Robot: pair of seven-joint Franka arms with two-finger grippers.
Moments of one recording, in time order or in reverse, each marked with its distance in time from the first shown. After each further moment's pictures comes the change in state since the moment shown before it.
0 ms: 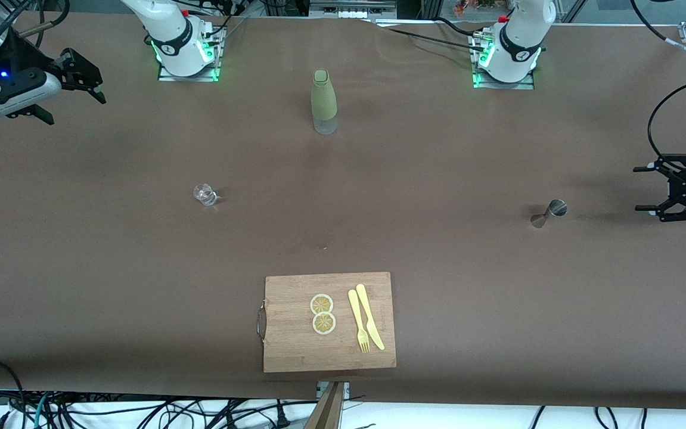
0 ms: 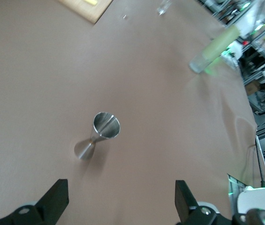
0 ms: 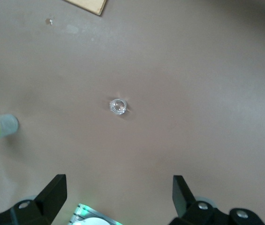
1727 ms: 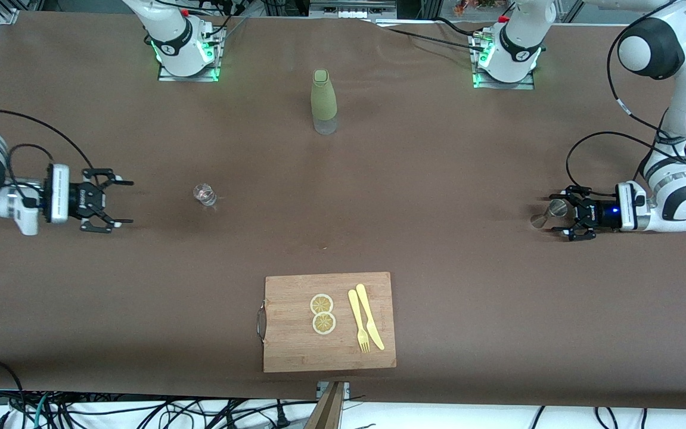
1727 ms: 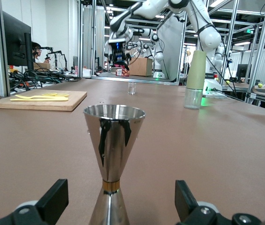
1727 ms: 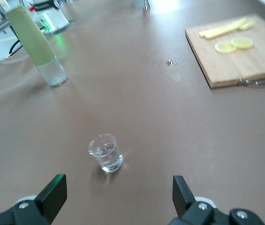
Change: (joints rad) left arm 0.070 0.398 -0.136 -0.050 -0.392 -0.011 0.730; right arm -0.165 0.670 -0.256 -0.132 0.797 0.151 -1.878
